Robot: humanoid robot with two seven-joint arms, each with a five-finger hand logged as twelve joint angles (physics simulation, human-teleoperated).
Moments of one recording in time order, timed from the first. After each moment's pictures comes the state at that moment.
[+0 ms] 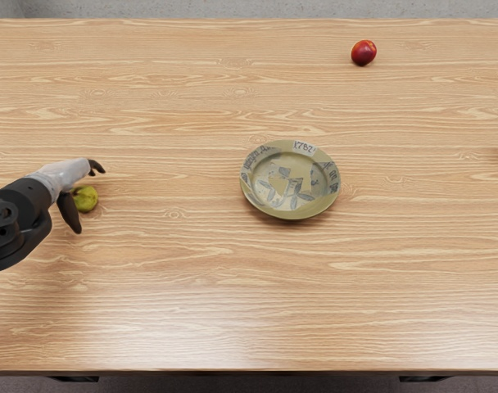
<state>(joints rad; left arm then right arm) -1.06 0.77 0.04 -1.49 1.19 0.22 0.61 -0.06 0.00 0.06 0.13 -0.17 0.12 -0.23</state>
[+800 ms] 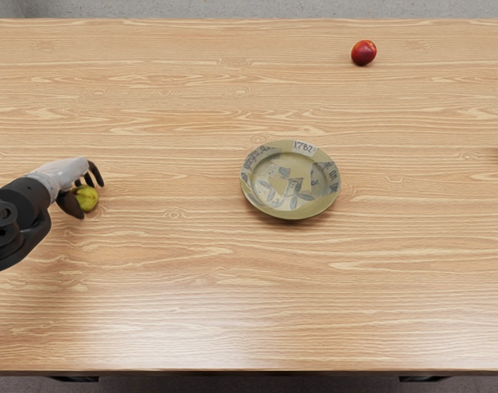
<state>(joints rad) -1.06 0.77 0.04 -1.49 1.19 0.23 0.61 -0.06 0.00 0.06 0.13 -0.17 0.12 -0.23</state>
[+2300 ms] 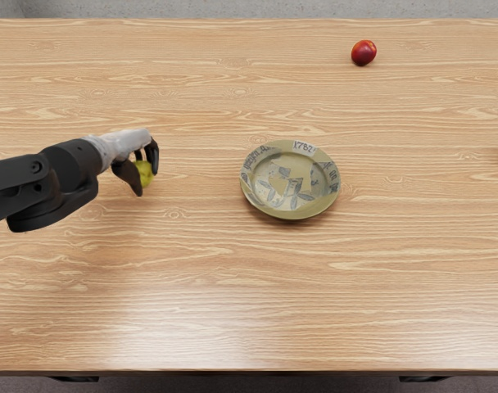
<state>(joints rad) -1.18 0.64 -0.10 -1.52 1.14 0.03 0.61 -0.06 0.00 0.06 0.13 -0.17 0.12 -0.23</state>
